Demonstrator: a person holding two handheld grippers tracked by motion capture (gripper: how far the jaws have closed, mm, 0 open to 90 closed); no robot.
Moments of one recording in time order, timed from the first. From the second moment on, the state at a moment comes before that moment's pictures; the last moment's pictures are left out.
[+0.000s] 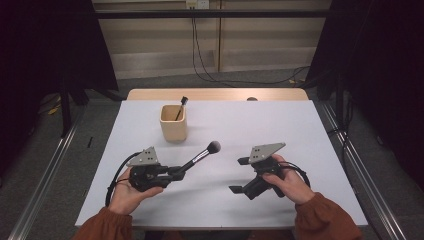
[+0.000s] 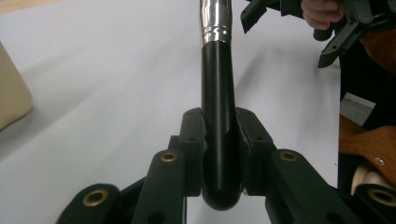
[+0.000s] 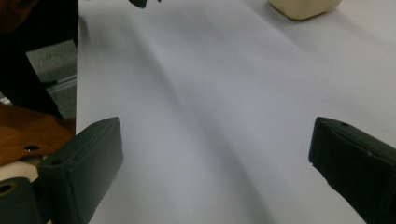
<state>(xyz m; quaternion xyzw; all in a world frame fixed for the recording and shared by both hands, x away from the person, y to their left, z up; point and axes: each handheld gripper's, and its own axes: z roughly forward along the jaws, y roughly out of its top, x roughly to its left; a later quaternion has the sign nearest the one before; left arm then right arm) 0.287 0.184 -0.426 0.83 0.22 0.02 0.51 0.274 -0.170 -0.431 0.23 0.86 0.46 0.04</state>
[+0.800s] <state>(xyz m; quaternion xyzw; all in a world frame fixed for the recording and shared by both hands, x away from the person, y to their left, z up) 0.281 0.170 -0.420 0.79 0.20 0.03 0.58 0.263 -0.171 -0.432 0.24 0.80 0.55 0.06</state>
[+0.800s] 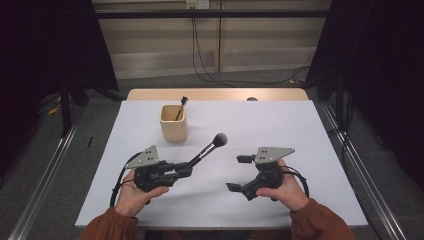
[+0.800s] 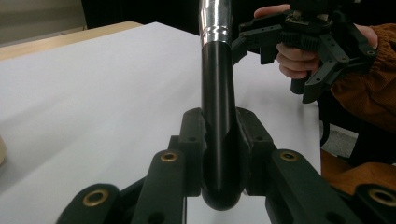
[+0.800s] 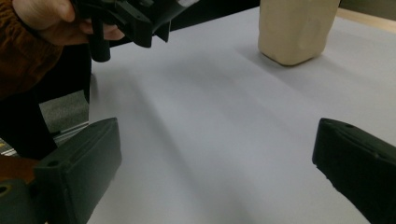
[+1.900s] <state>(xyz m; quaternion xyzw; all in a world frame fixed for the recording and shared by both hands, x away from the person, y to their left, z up) 0.280 0.140 -0.422 0.77 0.18 0.02 0.61 0.273 -0.150 -0.411 0.23 0.74 0.63 0.07</state>
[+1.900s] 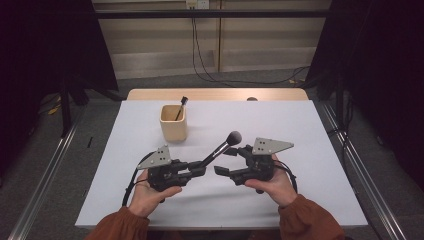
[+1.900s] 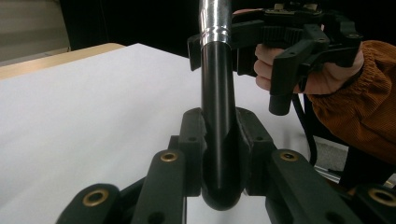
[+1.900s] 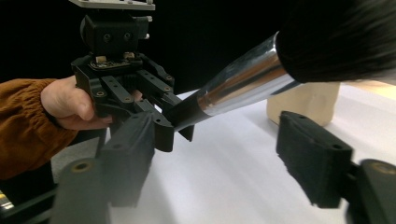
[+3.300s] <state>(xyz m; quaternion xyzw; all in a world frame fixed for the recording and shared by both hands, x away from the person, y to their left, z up) 0.277 0.126 -0.434 0.80 0.16 0.01 0.58 0.281 -0.155 -0.416 0.25 0.68 0.69 -0.03</state>
